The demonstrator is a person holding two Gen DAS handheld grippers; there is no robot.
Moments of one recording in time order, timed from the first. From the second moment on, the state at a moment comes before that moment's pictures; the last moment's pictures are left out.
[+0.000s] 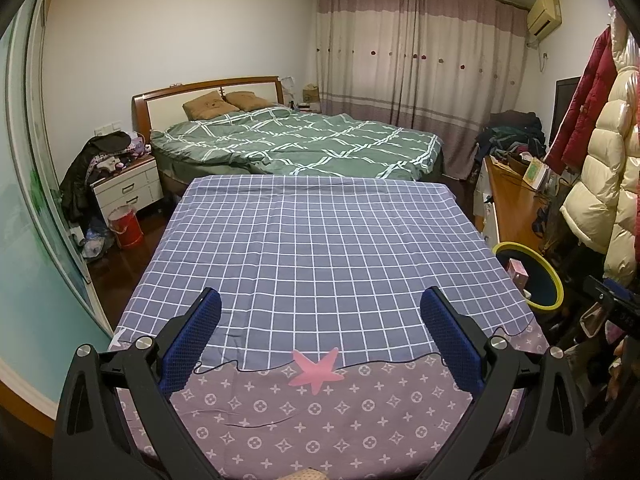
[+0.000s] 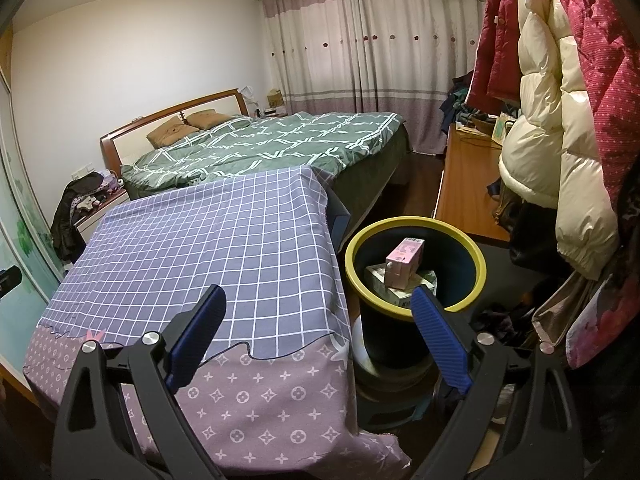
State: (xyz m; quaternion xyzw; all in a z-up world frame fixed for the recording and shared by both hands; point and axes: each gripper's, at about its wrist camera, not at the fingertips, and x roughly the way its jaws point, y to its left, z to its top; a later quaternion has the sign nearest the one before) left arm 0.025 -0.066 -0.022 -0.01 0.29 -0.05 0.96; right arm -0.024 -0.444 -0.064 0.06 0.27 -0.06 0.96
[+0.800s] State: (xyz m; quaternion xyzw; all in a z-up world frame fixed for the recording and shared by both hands) left arm 0.072 -0.063 -0.032 -0.02 0.32 -0.06 0.94; right arm -0.006 -0.419 -0.062 0.06 0.28 -0.03 0.96
